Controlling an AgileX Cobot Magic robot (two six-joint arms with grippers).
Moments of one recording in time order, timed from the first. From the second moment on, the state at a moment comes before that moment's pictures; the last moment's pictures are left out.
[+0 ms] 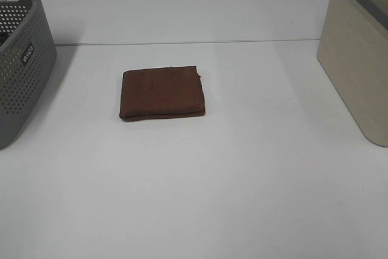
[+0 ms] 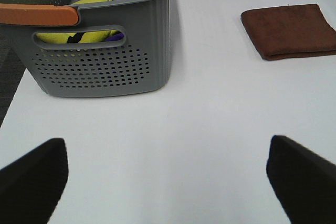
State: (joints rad) left arm 0.02 -0.01 -0.50 -0.01 1.06 0.01; right arm -0.09 -0.01 -0.50 0.09 1.07 -0.17
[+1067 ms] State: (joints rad) left arm 0.02 -0.01 -0.50 -0.01 1.06 0.01; right arm -0.09 -0.01 -0.50 0.09 1.07 -0.17
